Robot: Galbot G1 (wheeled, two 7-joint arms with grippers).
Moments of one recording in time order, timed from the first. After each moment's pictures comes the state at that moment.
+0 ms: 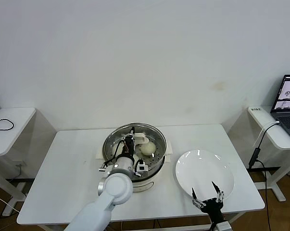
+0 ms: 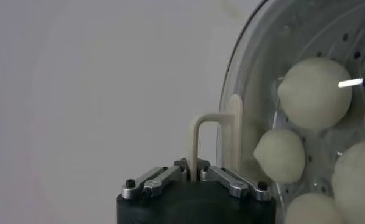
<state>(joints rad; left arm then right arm) 0.86 -1.26 0.08 -1.85 1.31 0.57 0.35 -1.64 1.54 0.68 1.91 -0.23 0.09 -0.19</state>
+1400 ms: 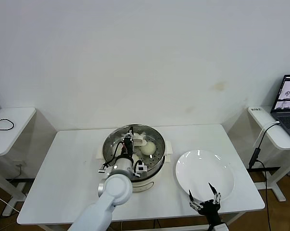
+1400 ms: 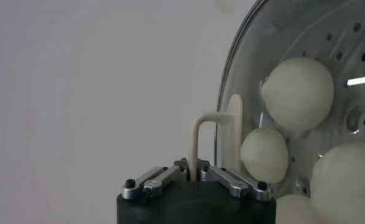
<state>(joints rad) 0.90 -1.29 0.04 -1.83 1.34 0.54 0.33 -1.66 1.54 0.66 1.92 -0.25 0.10 -0.19</state>
